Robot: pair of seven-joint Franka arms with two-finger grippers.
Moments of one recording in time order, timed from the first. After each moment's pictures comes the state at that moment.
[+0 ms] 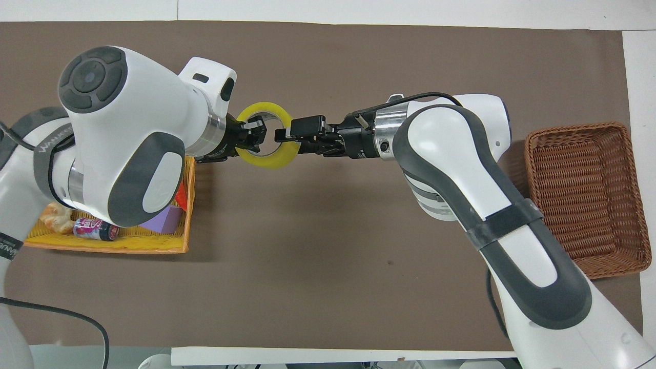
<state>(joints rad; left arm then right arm) -0.41 0.13 -0.13 -1.76 -0.18 1.99 -0.75 0.56 0.27 -0.13 -1.83 1.41 2.14 -0.27</state>
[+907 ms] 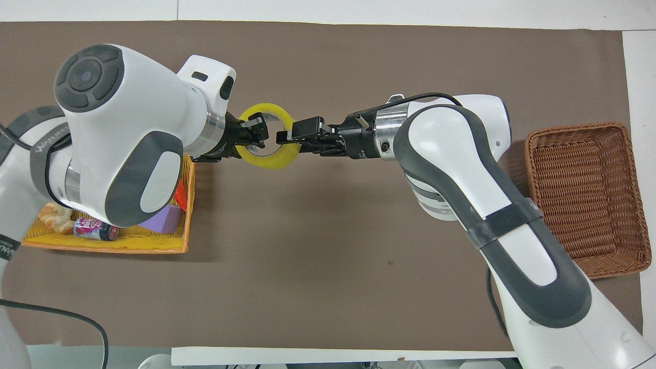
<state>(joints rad) -0.41 0.11 -0.13 -1.72 -0.18 1.96 -0.75 0.56 0.27 -0.13 -1.84 1.41 2.14 -0.28</state>
